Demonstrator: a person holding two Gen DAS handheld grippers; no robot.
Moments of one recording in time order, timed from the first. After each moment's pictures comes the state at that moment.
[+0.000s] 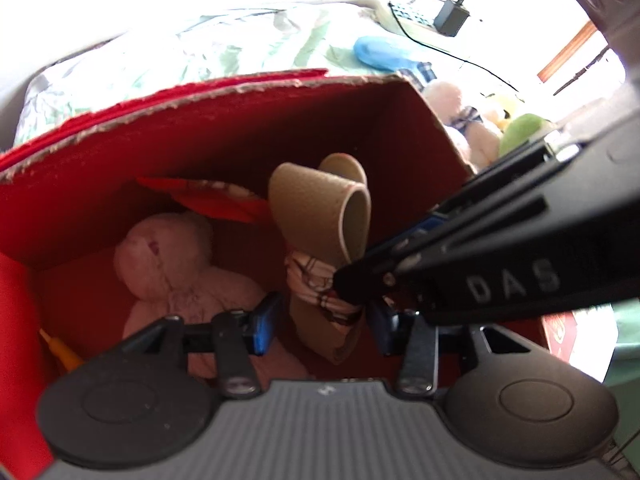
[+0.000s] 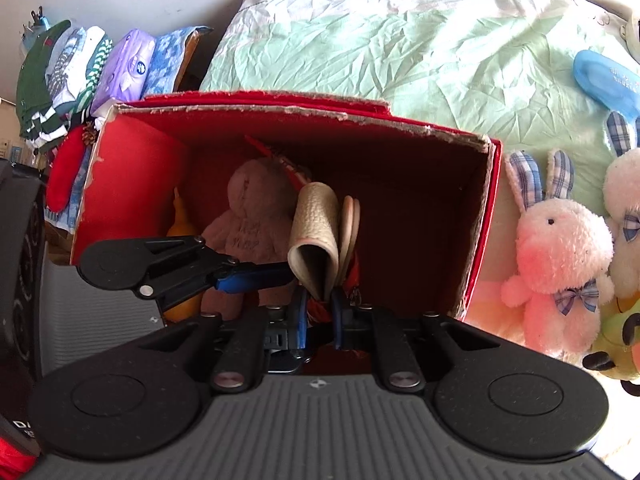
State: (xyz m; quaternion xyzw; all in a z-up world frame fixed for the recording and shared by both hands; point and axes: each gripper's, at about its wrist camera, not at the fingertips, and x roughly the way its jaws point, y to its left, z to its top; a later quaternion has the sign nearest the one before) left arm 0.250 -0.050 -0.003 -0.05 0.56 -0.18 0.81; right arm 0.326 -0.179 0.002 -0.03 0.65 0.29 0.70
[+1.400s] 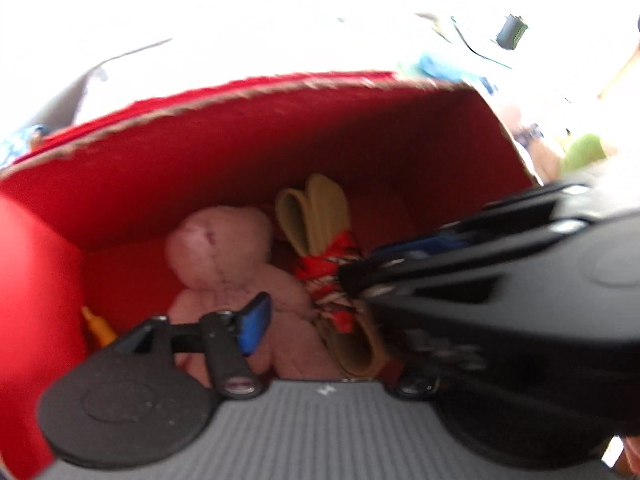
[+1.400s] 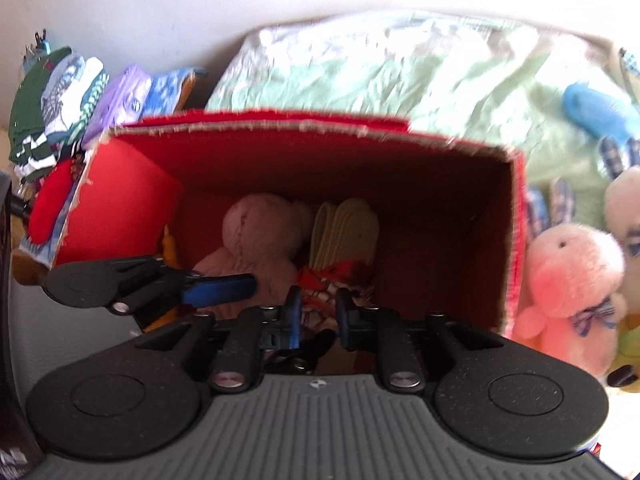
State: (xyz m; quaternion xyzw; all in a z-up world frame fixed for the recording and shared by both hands) left arm 0.242 -0.048 -0.005 -0.04 0.54 -0.07 0.84; right arm 0.301 -0.171 -0.014 -0.03 0.55 0.27 0.79
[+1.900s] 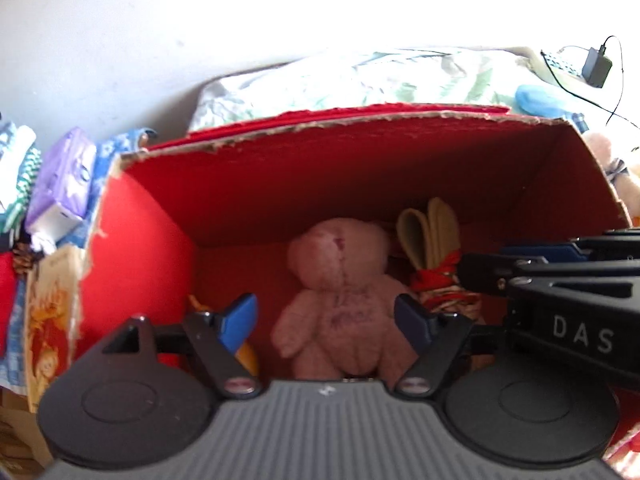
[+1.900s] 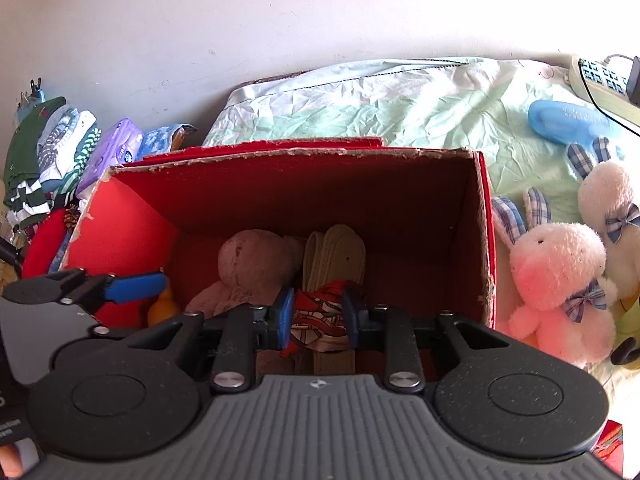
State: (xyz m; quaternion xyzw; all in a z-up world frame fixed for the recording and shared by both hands) left arm 0.233 -0.033 0.000 0.01 0.50 0.07 0.86; right arm 0.283 -0.177 -0.020 0.01 0.49 0.24 0.84
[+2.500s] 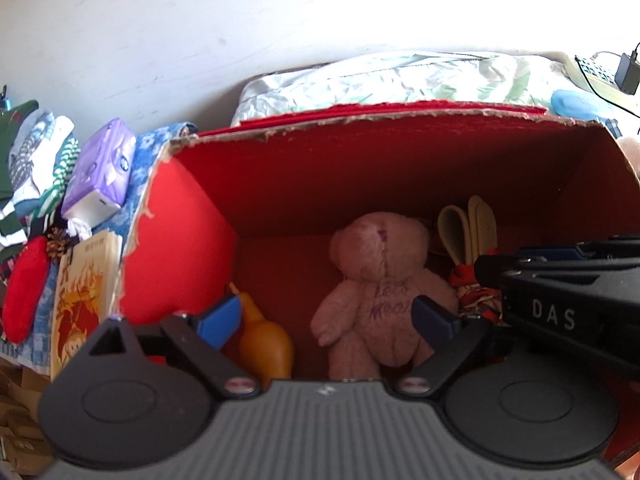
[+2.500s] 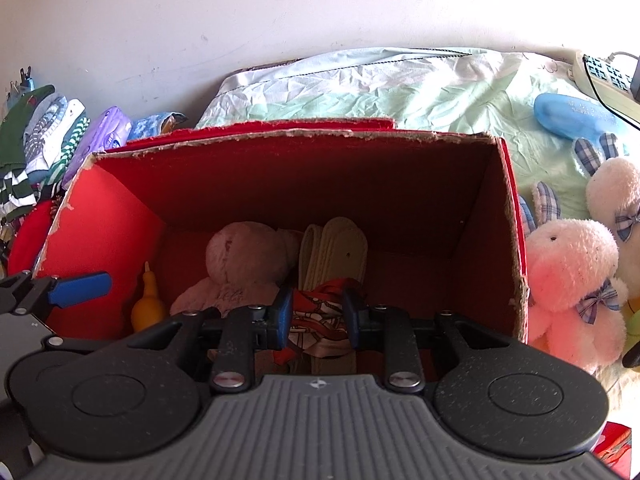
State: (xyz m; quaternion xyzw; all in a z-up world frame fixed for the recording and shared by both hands) left arm 0.222 -0.026 0.003 0.02 0.50 0.12 0.86; right arm 0.285 -0.171 -0.030 0.00 0.50 0.23 0.83
